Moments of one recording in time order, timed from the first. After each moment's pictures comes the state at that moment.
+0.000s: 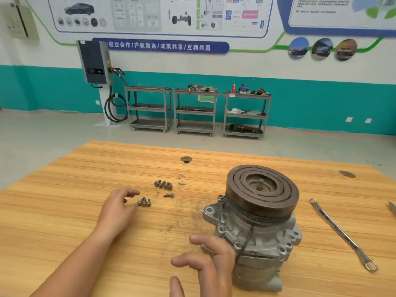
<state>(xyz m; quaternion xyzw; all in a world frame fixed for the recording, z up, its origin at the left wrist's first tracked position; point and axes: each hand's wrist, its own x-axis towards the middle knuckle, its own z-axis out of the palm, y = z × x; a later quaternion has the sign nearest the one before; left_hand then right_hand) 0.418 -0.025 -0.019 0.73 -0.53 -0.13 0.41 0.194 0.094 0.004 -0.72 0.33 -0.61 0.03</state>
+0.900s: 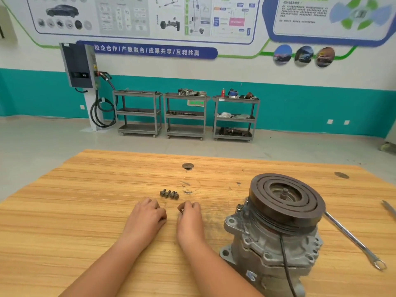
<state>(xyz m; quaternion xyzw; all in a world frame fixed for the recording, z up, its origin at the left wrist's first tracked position) 0.415 -0.068 -0.039 0.64 -0.75 0.12 0.10 0.284 -0.073 -0.037 -0.66 0.63 -0.34 0.24</state>
